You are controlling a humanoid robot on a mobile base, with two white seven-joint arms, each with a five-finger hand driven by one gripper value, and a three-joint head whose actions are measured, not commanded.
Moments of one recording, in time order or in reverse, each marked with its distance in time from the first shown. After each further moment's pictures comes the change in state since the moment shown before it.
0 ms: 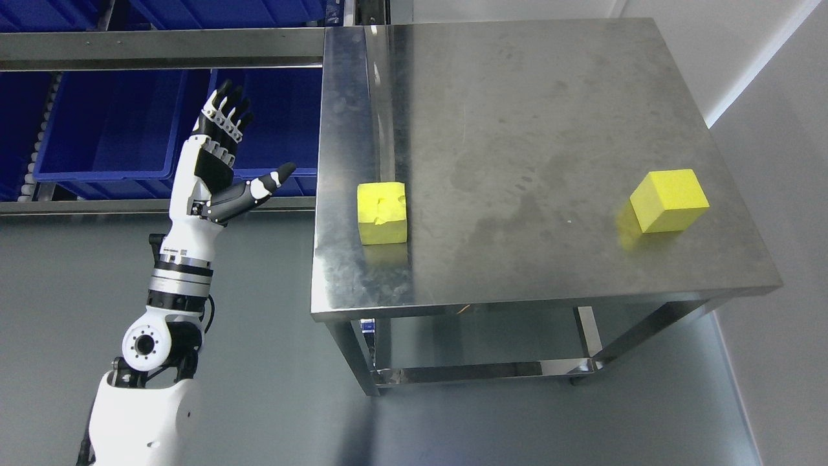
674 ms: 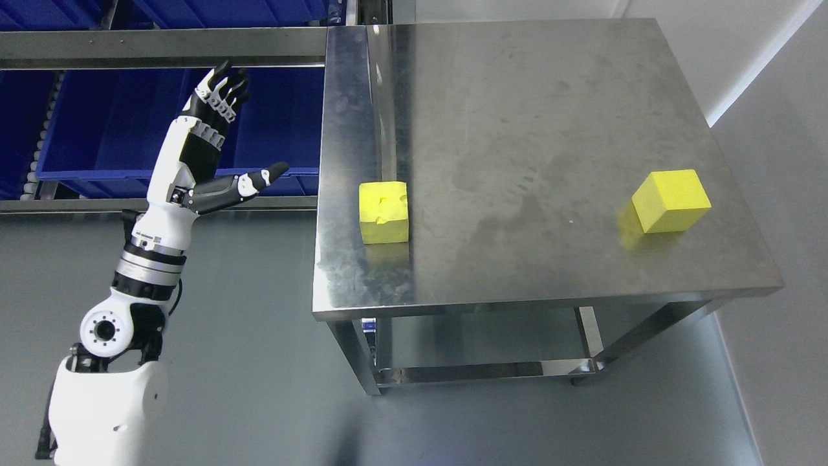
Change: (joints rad) left arm -0.062 0.088 0.062 0.000 -0.003 -0.054 -0.282; right arm 0.000 0.000 0.000 0.000 0.000 0.000 0.000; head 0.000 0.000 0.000
